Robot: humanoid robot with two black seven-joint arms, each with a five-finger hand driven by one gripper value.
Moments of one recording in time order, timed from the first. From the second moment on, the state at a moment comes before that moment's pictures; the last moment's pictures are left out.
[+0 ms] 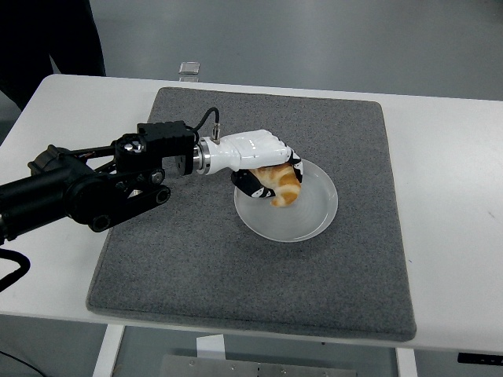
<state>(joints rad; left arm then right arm) -1.00 0.30 -0.27 -1.02 1.74 0.02 -0.35 0.03 0.00 -0.08 0.14 0.06 -0.08 -0.05</state>
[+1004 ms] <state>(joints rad) -0.95 0.28 -0.27 -1.02 1.73 0.04 -0.35 0.03 0.00 -0.08 0.14 0.06 -0.08 -0.05</state>
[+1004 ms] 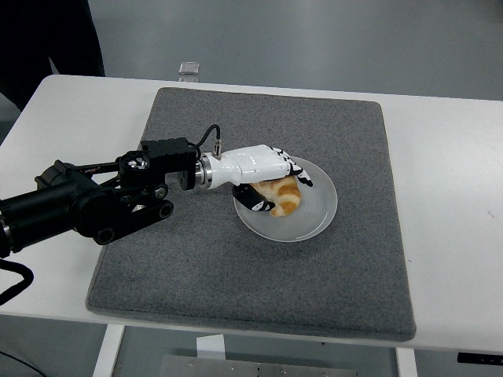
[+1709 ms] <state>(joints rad) -1.09 0.44 -0.29 -1.07 1.17 -0.11 -0.36 0.03 0.00 -0.08 0.14 0.06 -0.08 -0.05</state>
